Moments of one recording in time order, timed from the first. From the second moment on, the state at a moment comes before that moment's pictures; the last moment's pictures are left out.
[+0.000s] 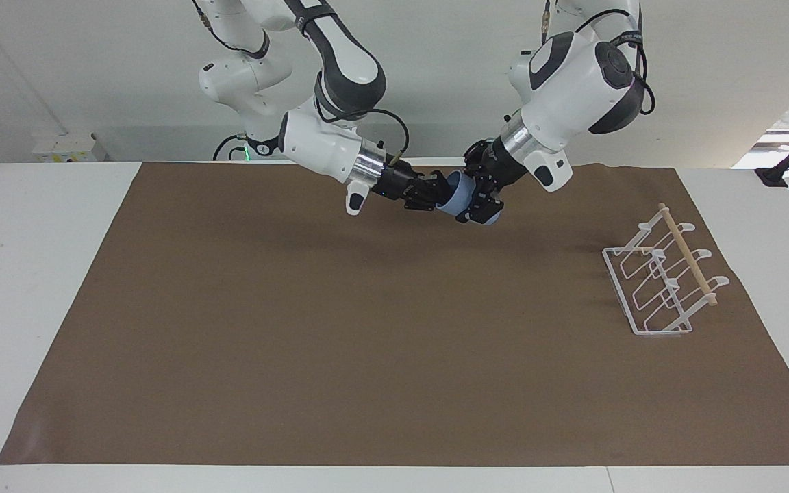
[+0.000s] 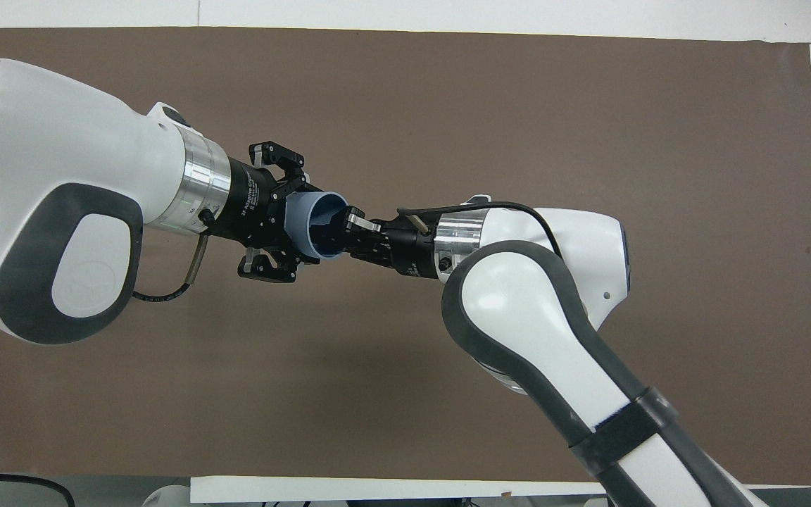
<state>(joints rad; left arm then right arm) -0.47 0.02 -0.04 -1.79 -0.50 1.90 -1.81 0.63 0.09 -0.03 -2.00 1.47 2.42 -0.07</state>
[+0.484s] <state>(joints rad) -0.48 0.02 -0.04 -1.78 -0.48 1.89 -1.83 0.54 0.09 -0.03 -1.99 1.43 2.31 -0.04</state>
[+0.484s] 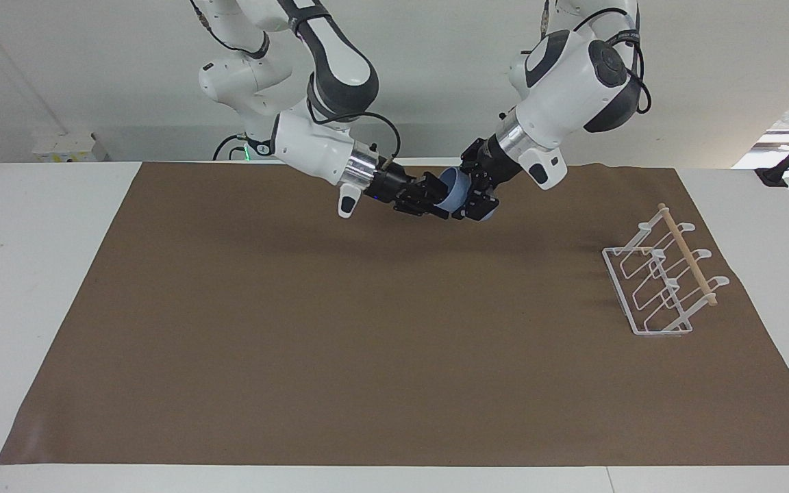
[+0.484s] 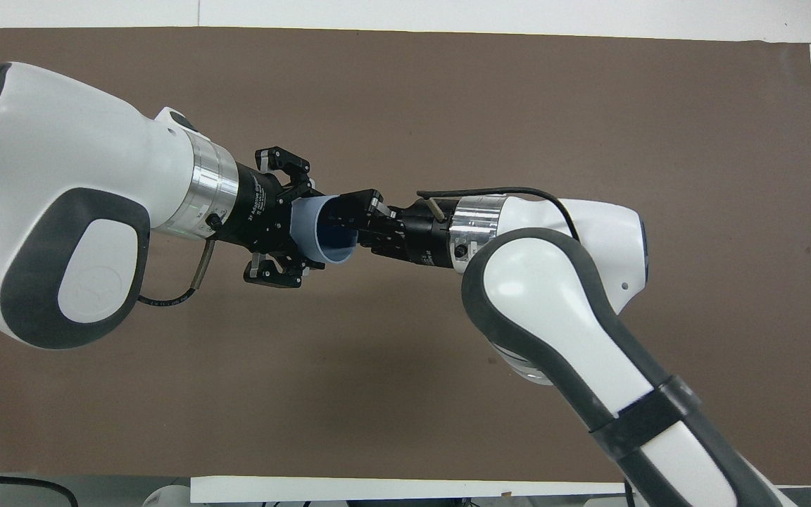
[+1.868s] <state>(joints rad) -0.51 0.38 0.00 -1.76 1.12 1.41 -1.96 -0.04 -0.07 -0.04 -1.62 -0.07 1.46 -0.15</state>
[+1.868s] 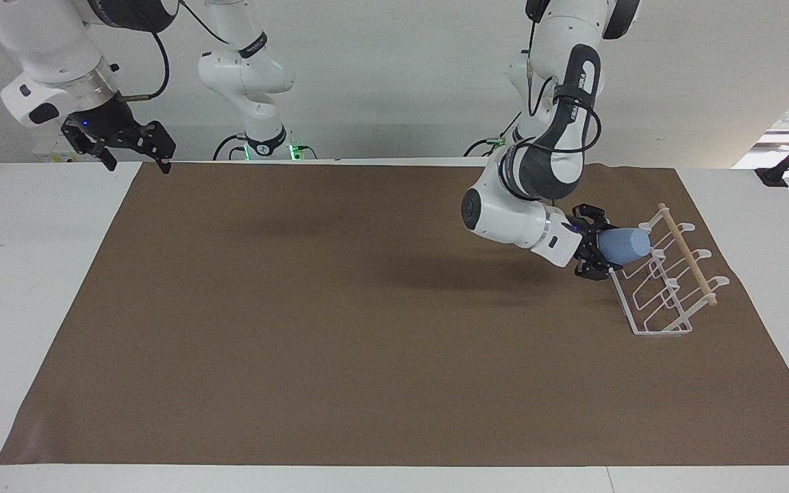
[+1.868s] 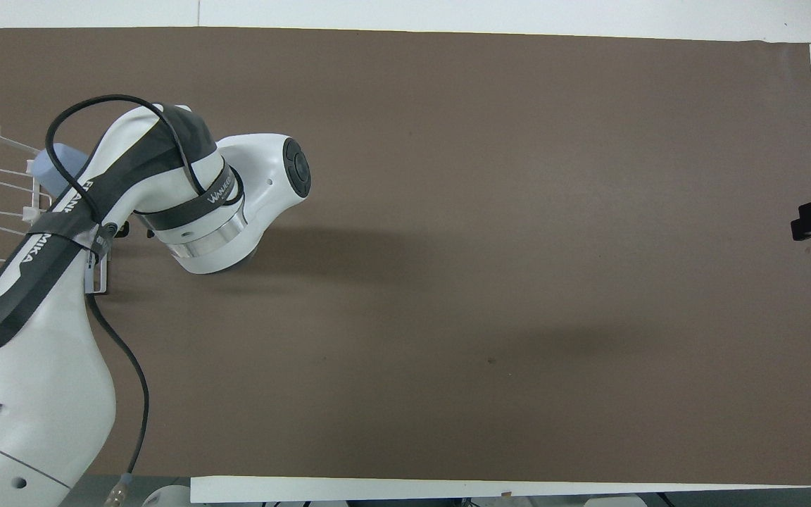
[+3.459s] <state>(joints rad) -0.37 0.54 0.04 -1.72 1.26 1.51 -2.17 -0.09 0.03 -0.03 -1.50 0.00 1.37 -0.15</state>
